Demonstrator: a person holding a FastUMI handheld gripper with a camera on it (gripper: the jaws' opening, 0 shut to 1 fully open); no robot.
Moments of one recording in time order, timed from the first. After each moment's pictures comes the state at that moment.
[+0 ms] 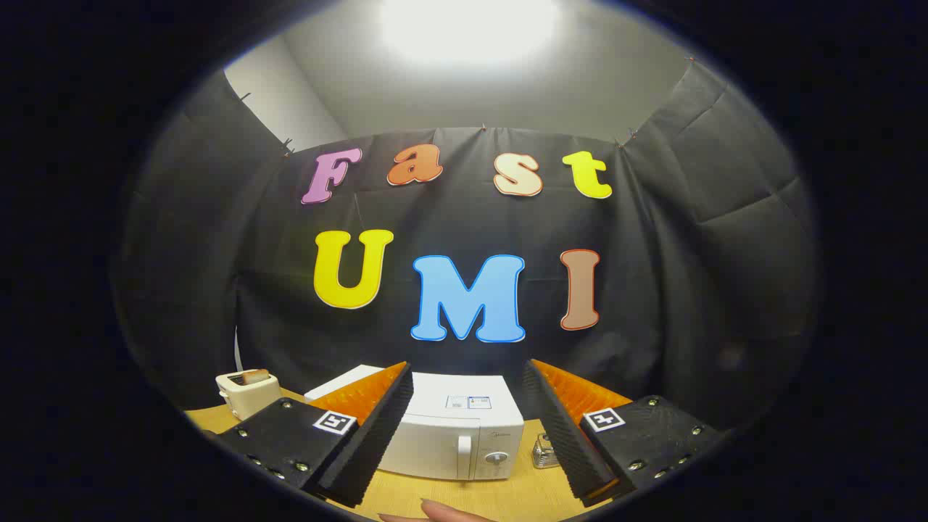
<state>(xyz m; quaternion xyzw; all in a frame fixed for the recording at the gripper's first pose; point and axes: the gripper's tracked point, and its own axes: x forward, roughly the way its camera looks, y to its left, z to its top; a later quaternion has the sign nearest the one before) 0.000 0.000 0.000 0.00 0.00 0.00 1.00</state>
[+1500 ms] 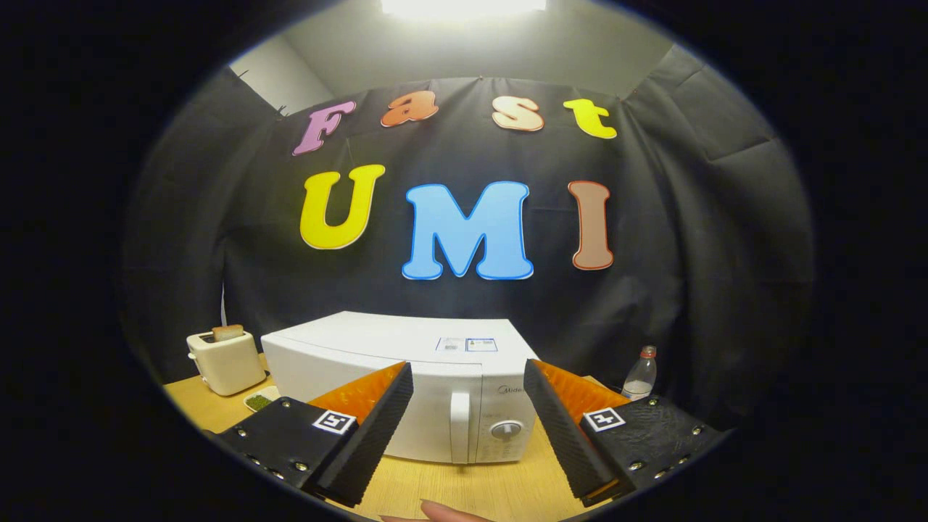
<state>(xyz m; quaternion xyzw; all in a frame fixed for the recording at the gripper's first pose) 0.072 0.000 -0.166 0.01 0.08 0.01 1.00</state>
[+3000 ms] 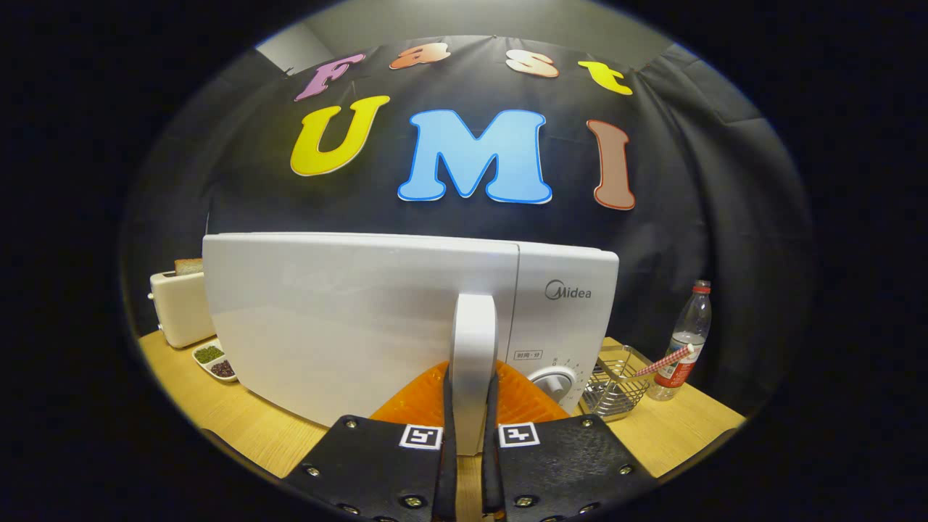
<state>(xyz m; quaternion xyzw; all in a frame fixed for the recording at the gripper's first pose) 0.135 0.016 -0.302 0.01 0.14 0.02 0.99</state>
